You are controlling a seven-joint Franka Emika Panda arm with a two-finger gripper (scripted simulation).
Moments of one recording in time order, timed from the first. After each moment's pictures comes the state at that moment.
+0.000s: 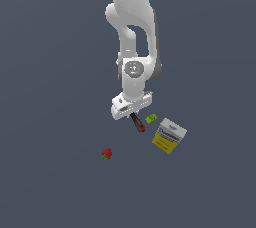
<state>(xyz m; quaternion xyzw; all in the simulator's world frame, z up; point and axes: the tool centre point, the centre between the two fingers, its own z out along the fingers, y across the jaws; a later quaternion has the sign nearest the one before) -0.051 0.021 0.048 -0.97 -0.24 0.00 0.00</state>
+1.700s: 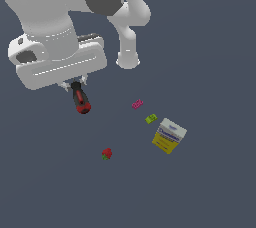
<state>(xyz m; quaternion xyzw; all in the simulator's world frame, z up) 0.033 -0.153 0.336 -0.97 -0.24 0.00 0.00</state>
